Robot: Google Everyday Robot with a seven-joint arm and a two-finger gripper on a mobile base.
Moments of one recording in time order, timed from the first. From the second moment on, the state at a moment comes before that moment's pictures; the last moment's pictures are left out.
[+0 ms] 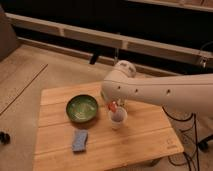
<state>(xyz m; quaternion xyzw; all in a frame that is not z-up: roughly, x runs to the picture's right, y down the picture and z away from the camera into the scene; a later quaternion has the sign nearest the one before) 0.011 0.050 0.703 -0.17 0.02 0.54 0.82</state>
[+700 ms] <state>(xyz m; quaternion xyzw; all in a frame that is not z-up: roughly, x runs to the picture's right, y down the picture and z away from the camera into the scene) 0.015 0.052 0.722 -0.15 0.06 0.50 0.85</state>
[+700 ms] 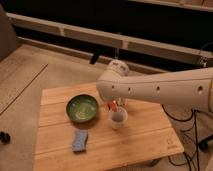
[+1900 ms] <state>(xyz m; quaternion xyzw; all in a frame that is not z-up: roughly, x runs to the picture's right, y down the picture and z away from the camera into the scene) 0.035 0.085 0.734 -0.17 0.06 0.57 0.80</state>
